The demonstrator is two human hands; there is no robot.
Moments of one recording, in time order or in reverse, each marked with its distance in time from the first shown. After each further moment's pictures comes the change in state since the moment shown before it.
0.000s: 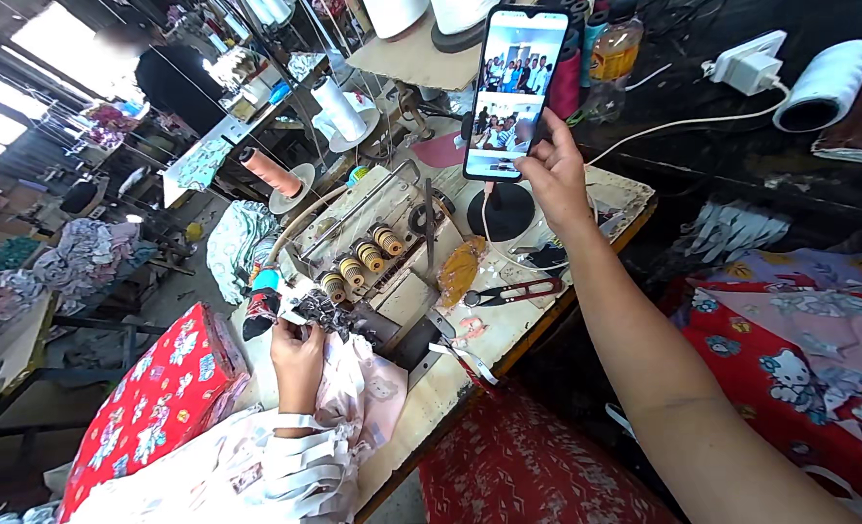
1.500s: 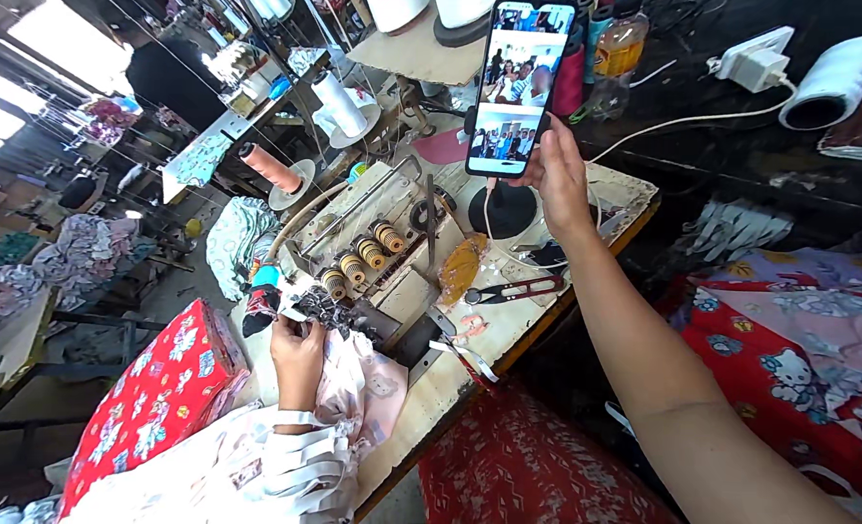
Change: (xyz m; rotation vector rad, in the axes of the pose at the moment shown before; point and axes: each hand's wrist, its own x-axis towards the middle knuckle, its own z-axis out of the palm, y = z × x) left_hand 0.000 -0.001 -0.001 -0.027 -0.009 0.012; right_hand -0.007 0.009 -0.001 0.068 0.005 0.035
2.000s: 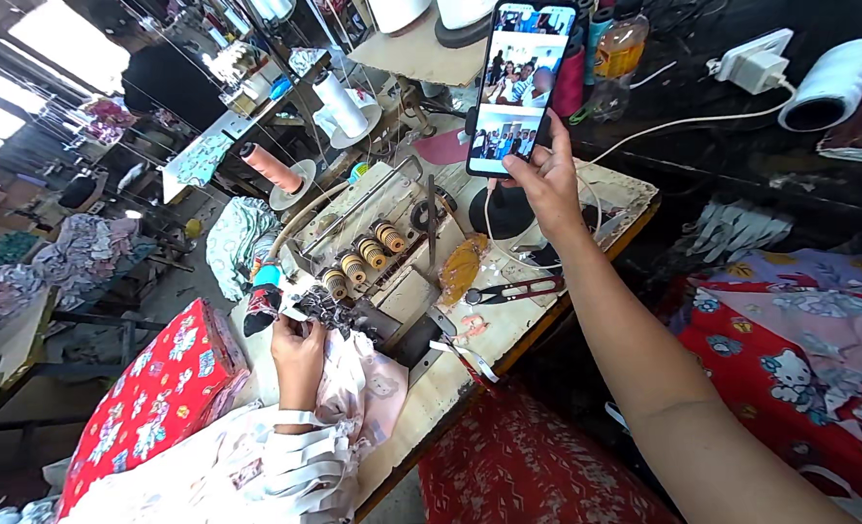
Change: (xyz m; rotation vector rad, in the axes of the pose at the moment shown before) left_hand 0.000 0.002 0.000 0.012 -0.001 -0.024; right_hand -0.002 -0.006 0.014 0.074 0.000 0.007
